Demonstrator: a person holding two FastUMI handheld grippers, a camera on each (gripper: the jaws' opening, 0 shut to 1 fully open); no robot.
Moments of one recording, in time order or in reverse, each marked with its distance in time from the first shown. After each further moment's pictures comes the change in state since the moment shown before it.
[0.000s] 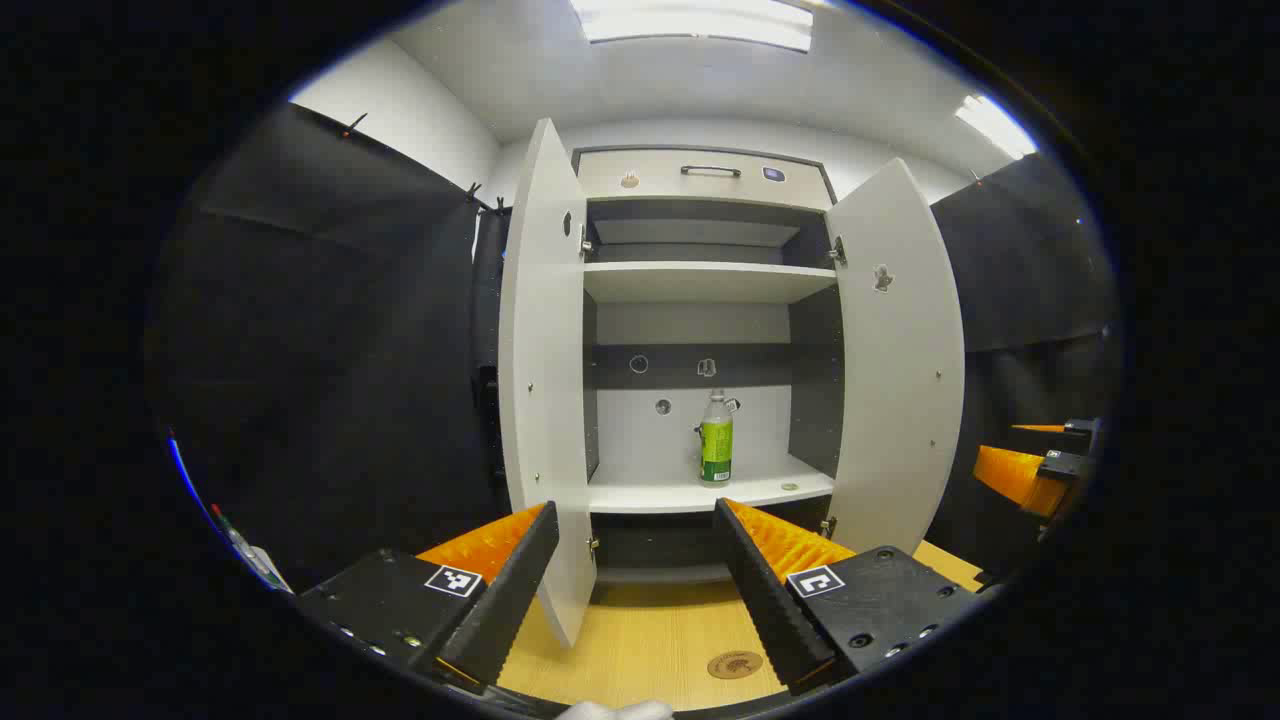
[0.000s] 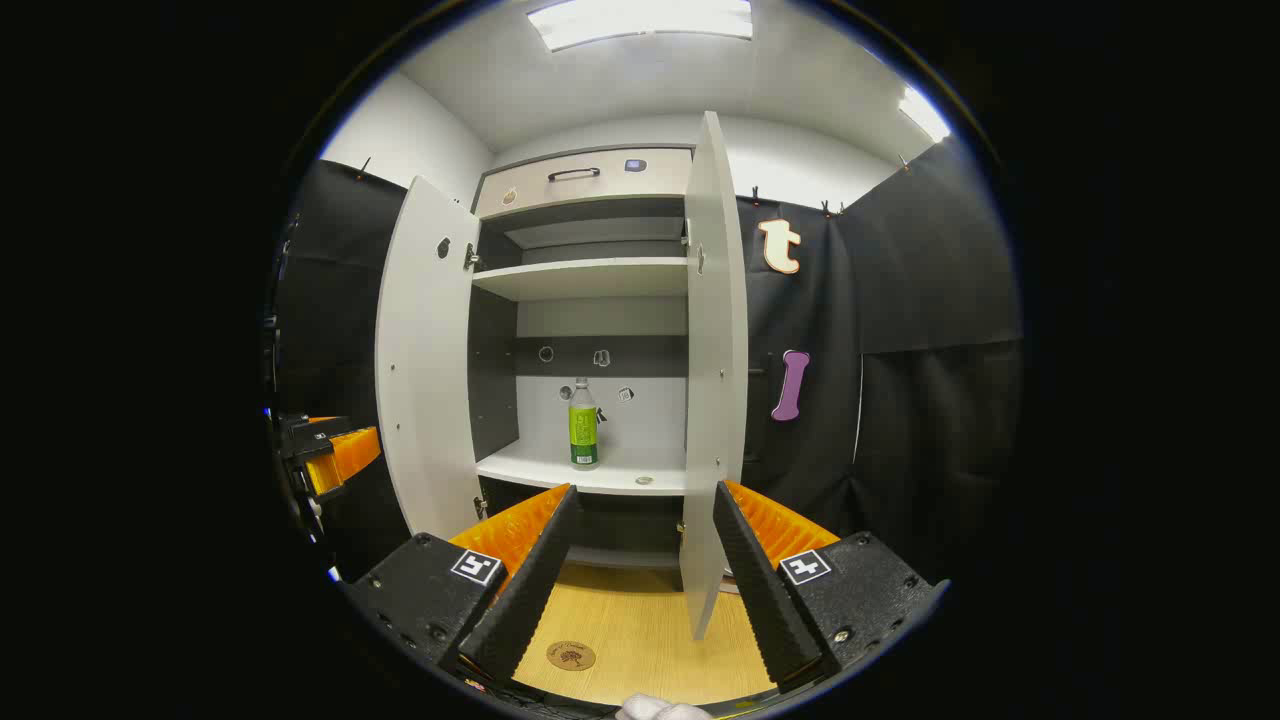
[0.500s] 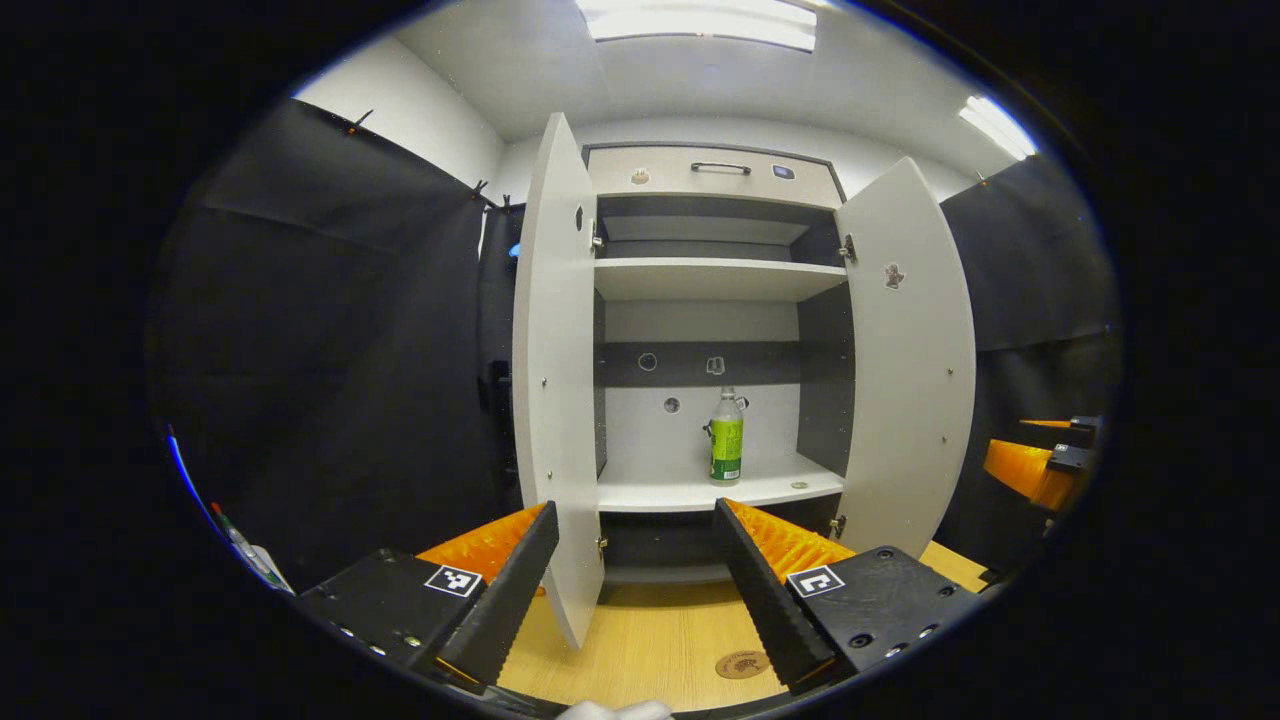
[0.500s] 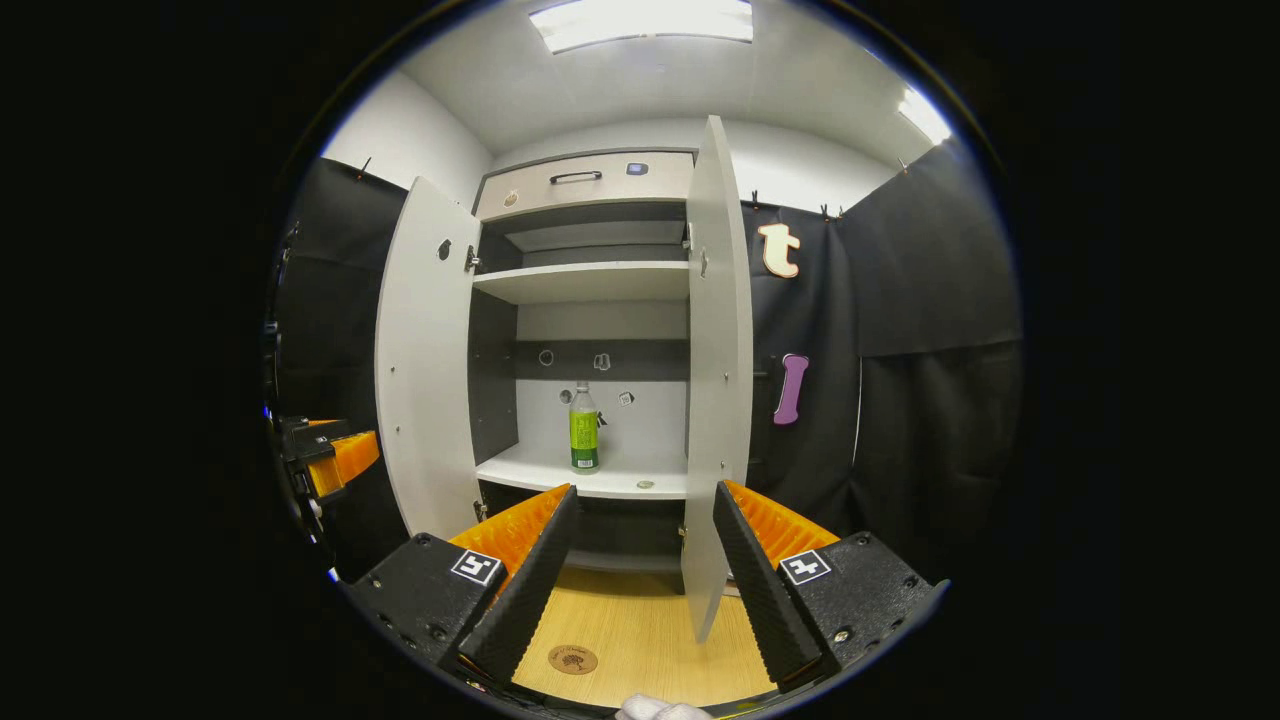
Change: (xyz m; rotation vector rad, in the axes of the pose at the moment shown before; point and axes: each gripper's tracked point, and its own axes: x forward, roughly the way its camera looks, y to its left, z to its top) left arm 0.008 0.014 -0.003 0.001 0.001 0.016; right arm 0.004 0.007 0.000 0.003 -0.010 -0.004
